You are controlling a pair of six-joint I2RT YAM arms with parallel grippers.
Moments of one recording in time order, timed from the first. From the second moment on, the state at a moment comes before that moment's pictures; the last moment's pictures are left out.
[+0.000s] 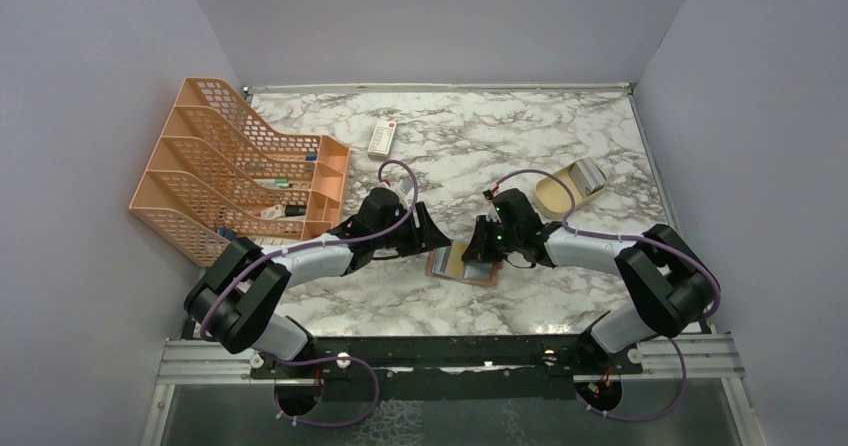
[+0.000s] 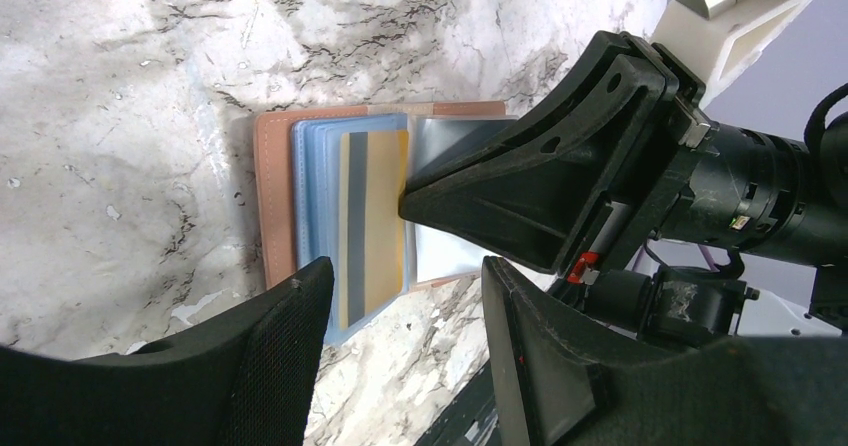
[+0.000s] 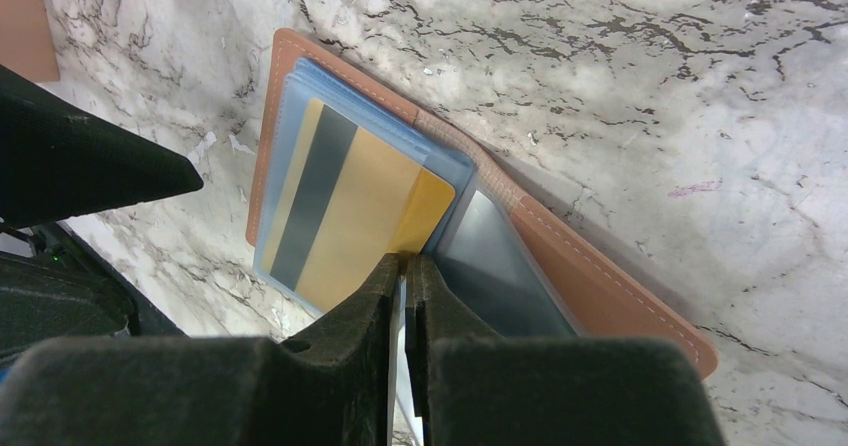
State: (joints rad) left arm -0.66 1.45 0.58 0.27 0.36 -0.92; right arm 0.63 1.52 0.62 0.05 -0.28 0.62
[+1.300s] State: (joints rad) left arm -0.66 1.43 0.52 0.27 0.30 -0.89; right arm 0.63 1.50 0.66 0.02 -0.33 0.54
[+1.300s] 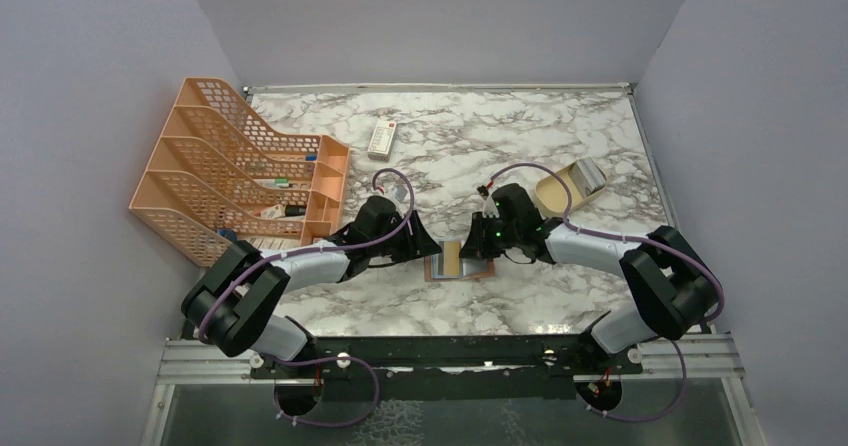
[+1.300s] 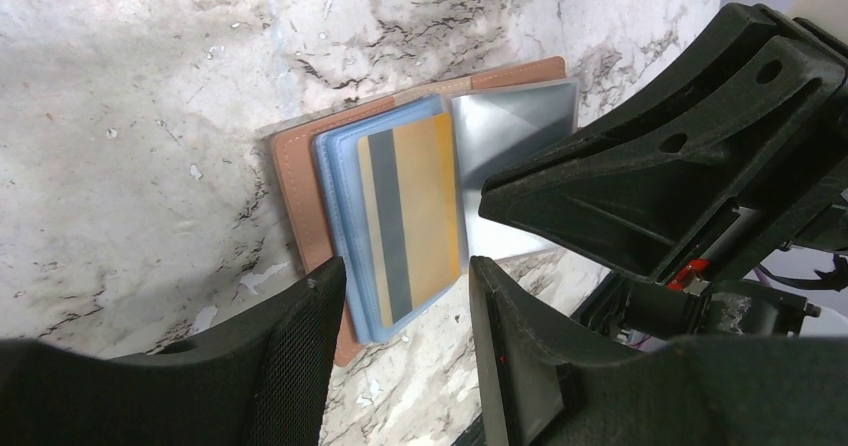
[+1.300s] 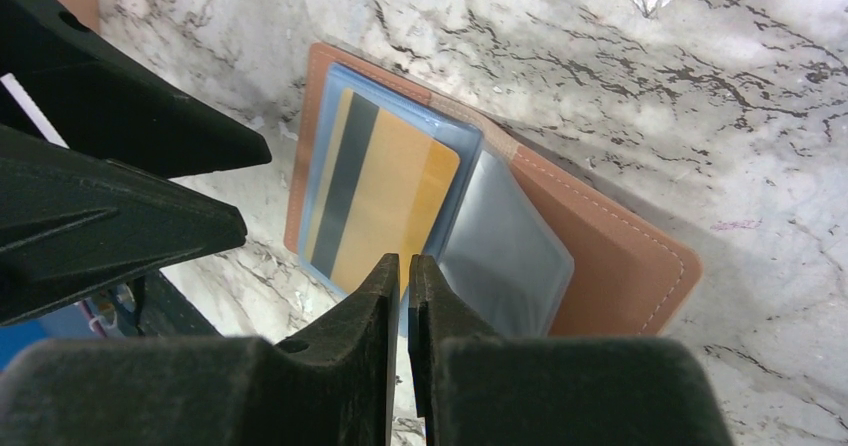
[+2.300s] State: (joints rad) left arm -0.66 1.50 0.54 0.34 0.37 -0.89; right arm 0.63 1.57 0.65 0.06 -0.33 0.56
